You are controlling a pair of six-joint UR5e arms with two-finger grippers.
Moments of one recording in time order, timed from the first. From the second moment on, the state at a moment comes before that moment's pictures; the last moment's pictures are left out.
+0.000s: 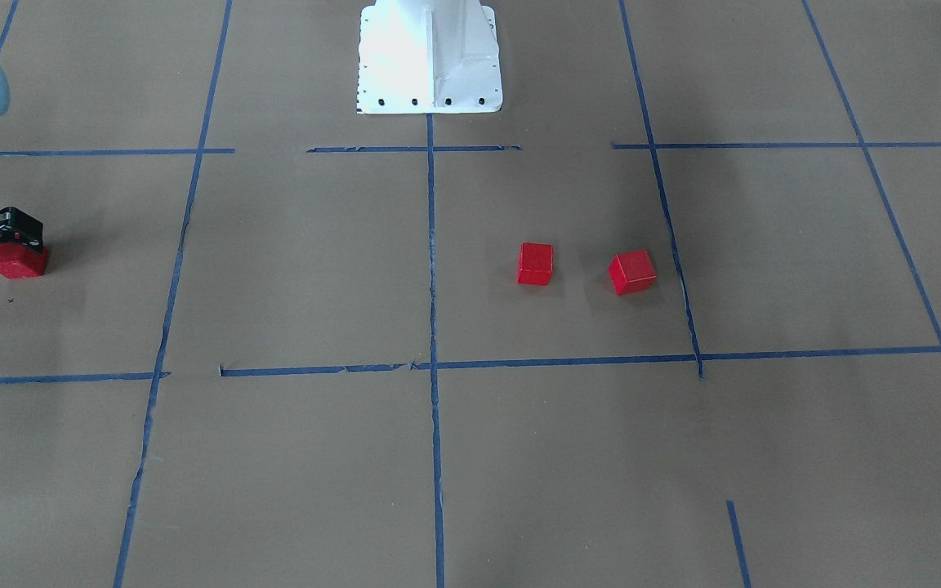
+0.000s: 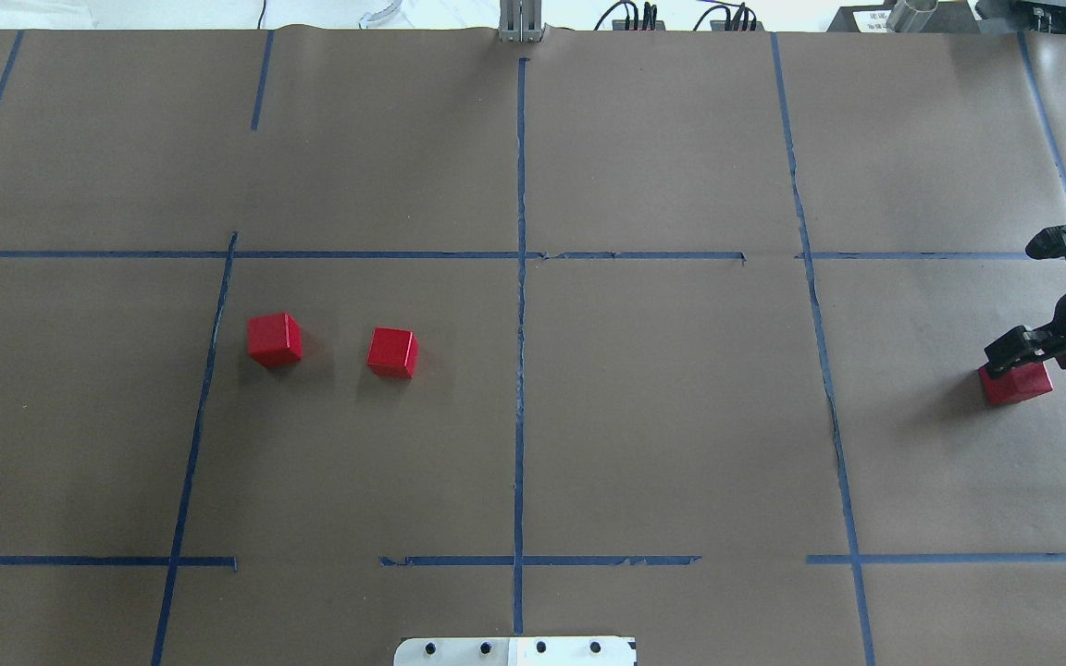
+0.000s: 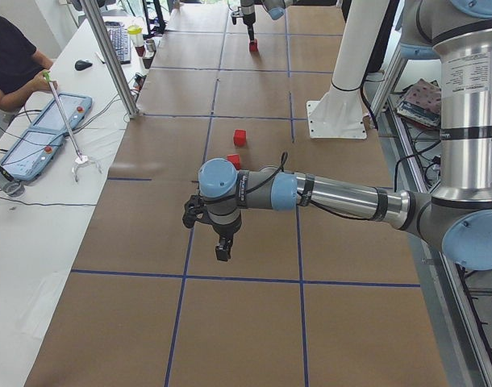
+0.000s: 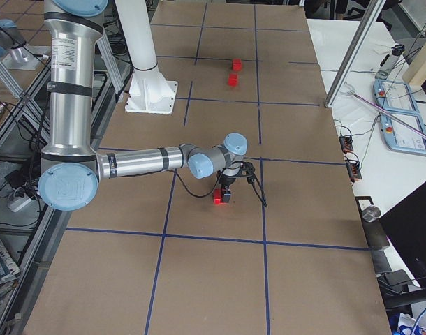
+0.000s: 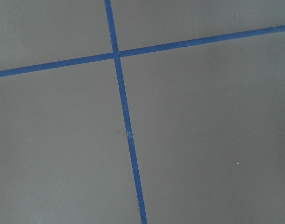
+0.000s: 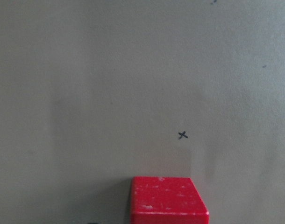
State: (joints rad) left arm -1.51 -1.46 -1.85 -1.43 -2.38 0.11; right arm 1.00 -1.66 1.71 -1.31 2.23 0.51
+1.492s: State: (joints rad) left arm -1.51 -1.46 -1.88 -1.43 -2.38 0.11; right arm 0.78 -1.39 1.90 -1.33 2.22 0.94
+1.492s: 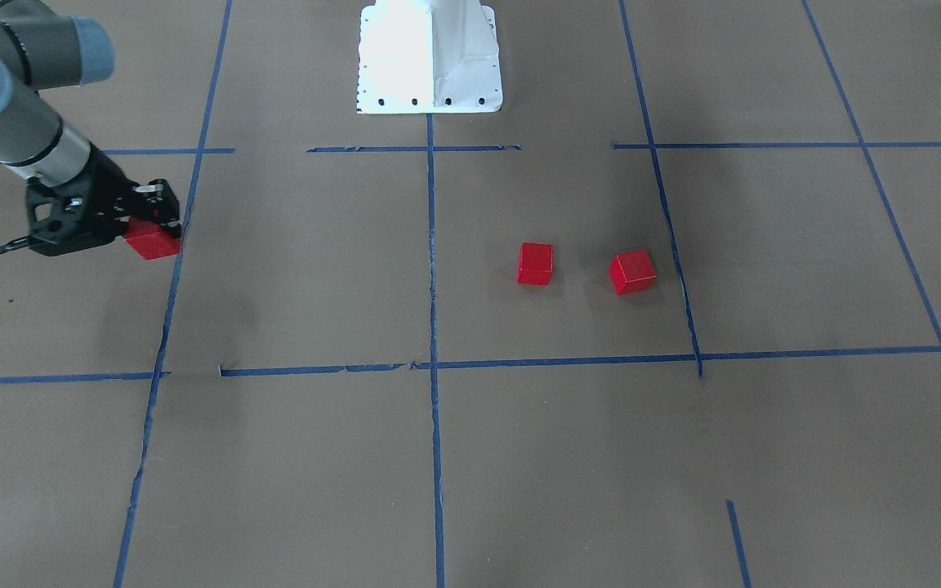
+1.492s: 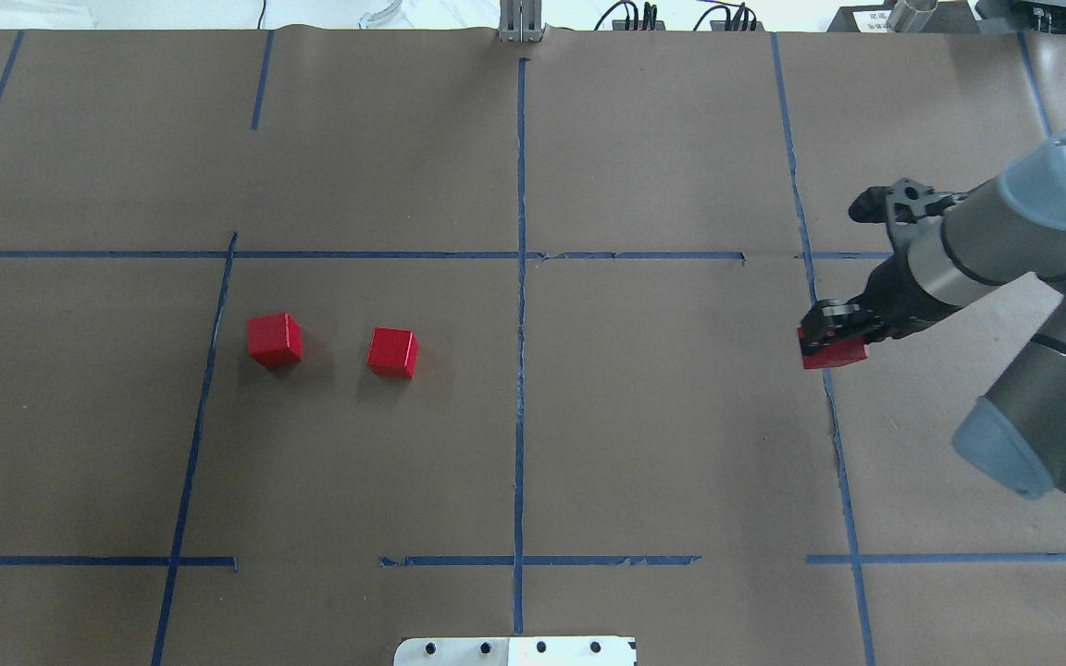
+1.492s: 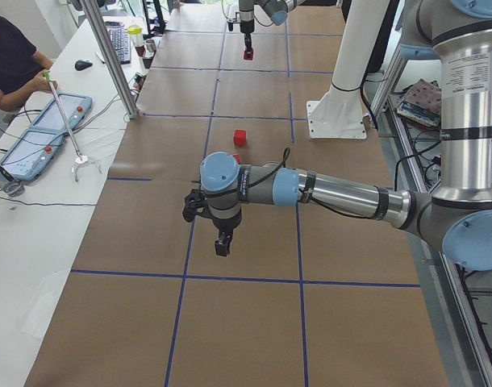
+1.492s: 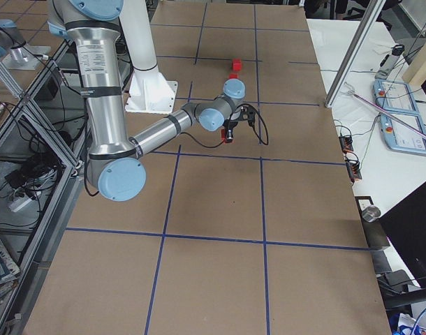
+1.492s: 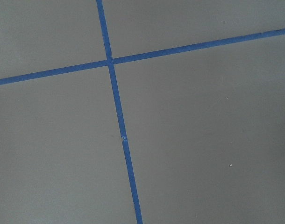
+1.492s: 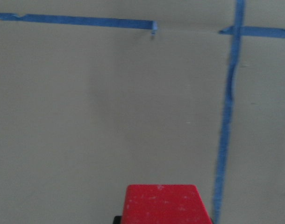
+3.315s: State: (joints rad) left arm -1.51 -1.46 -1.88 -1.44 -2.42 0.11; right arm 0.44 -0.83 1.50 -1.34 1.90 1.46
